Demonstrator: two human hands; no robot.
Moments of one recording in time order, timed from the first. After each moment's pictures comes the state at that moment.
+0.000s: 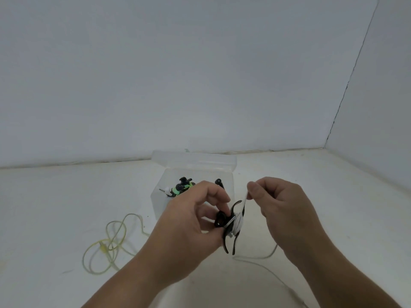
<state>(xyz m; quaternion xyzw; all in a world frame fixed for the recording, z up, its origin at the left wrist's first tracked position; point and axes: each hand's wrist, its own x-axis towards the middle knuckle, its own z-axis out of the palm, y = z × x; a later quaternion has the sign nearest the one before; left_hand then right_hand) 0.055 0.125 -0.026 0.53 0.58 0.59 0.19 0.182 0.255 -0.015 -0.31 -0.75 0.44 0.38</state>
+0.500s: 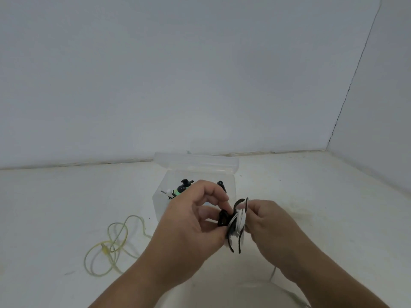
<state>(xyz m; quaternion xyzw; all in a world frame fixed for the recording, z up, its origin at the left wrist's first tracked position) 0.062 0.125 -0.019 0.47 0.52 0.66 0.25 0.171 0.250 -0.028 -0.33 -0.82 0.42 0.19</state>
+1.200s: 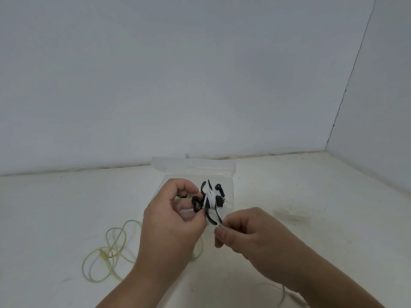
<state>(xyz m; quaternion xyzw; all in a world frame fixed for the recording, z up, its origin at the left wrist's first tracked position) 0.058 0.128 -0.023 0.37 0.62 0.69 0.08 0.180 0.240 -0.018 -0.19 -0.87 0.45 0.12</state>
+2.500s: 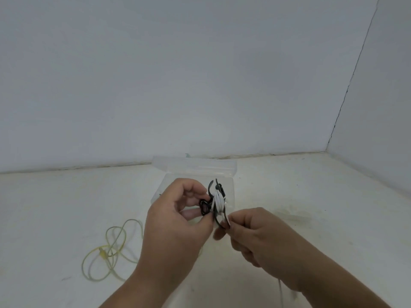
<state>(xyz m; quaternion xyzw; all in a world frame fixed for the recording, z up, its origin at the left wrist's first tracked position) 0.056 0.131 -0.030 0.40 0.58 0.70 0.07 0.177 0.243 -0.024 -0.23 -0.77 0.58 0.11</state>
